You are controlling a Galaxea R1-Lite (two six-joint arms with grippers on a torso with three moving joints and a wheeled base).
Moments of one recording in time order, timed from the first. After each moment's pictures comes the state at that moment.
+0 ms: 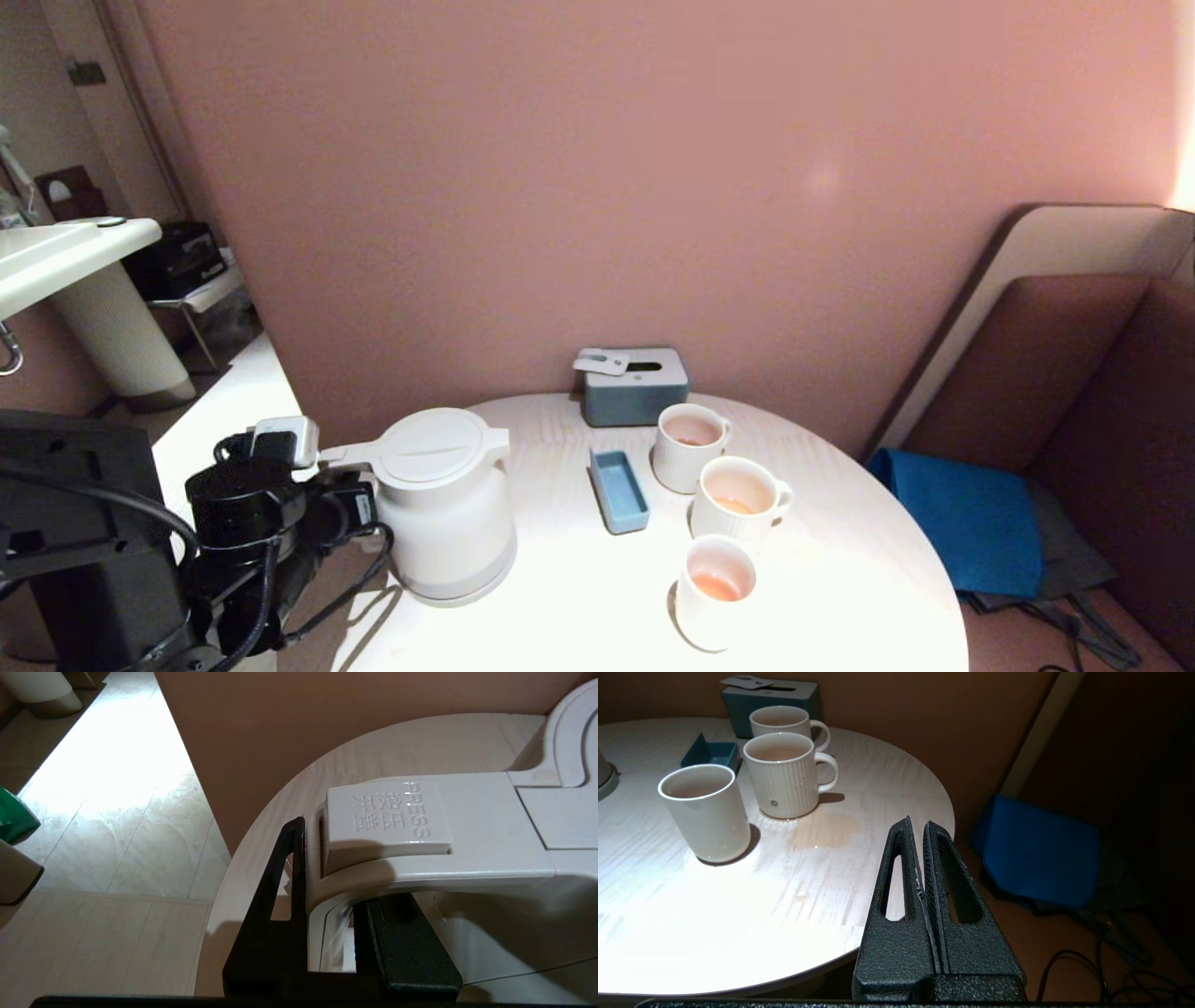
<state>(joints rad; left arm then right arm) -0.23 2.07 -0.26 -1.52 0.35 -0.10 -0.01 0.00 0.00 0.00 0.03 -0.04</state>
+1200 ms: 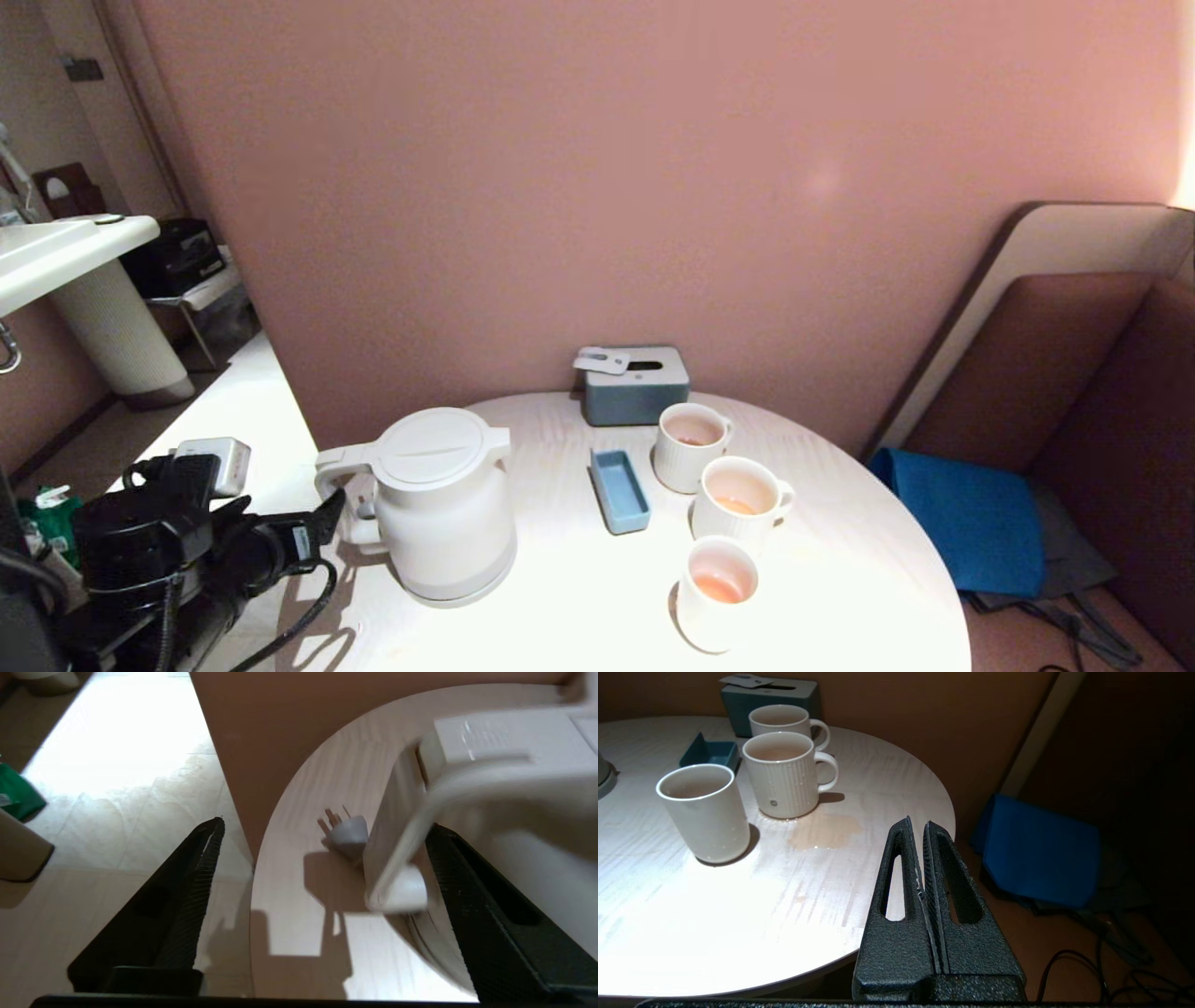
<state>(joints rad) -0.13 1.87 -0.07 -1.52 0.24 -0.08 -0.01 0.00 0.00 0.00 0.03 -0.04</state>
